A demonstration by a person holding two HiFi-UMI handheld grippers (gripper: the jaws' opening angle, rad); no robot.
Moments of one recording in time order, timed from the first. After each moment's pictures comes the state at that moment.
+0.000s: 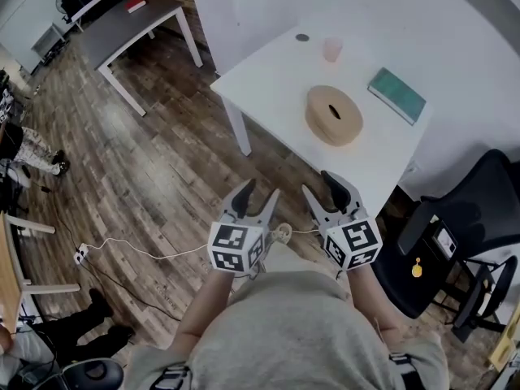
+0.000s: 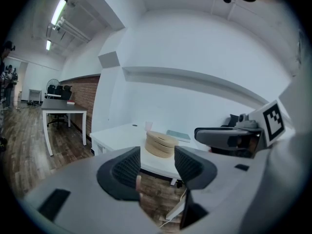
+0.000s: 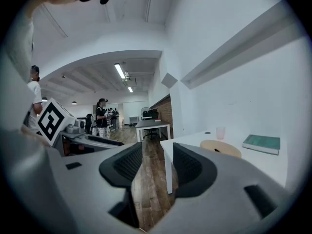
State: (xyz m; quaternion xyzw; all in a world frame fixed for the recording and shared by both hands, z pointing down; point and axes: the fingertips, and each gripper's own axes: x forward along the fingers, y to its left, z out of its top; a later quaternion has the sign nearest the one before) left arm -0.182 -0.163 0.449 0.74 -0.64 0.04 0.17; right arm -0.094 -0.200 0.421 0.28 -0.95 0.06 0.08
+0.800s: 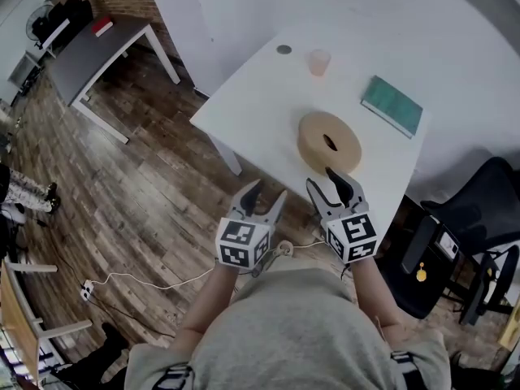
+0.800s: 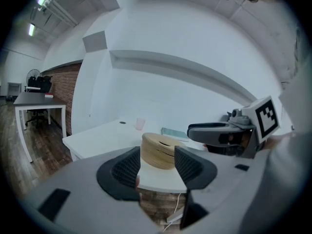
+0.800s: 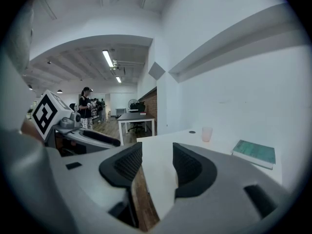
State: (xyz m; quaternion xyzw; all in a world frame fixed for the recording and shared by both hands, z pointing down) left arm -0.205 -0.310 0.473 0.80 -0.57 0.07 0.19; right arm -0.123 -0.346 0.443 0.35 -0.92 0.05 0.14
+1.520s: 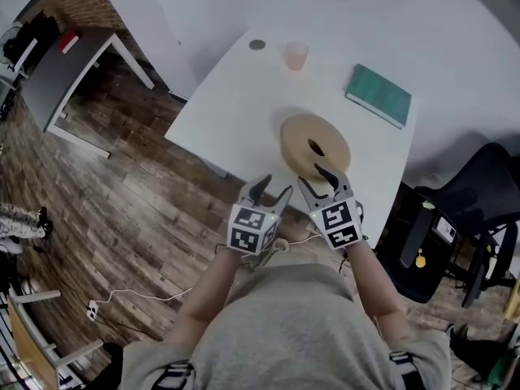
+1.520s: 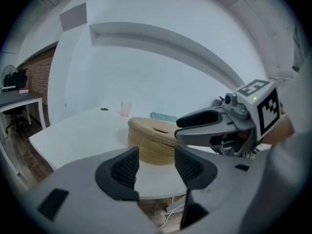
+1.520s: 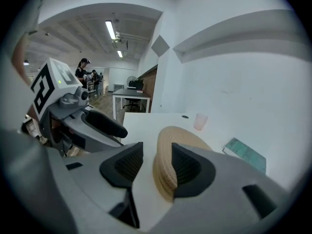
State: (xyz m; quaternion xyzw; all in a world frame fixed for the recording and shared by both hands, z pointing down) left arm -0.164 -0.386 0.542 0.84 -0.47 0.14 0.22; right arm -0.118 -0.413 0.518 0.36 -0.89 0.01 0.28
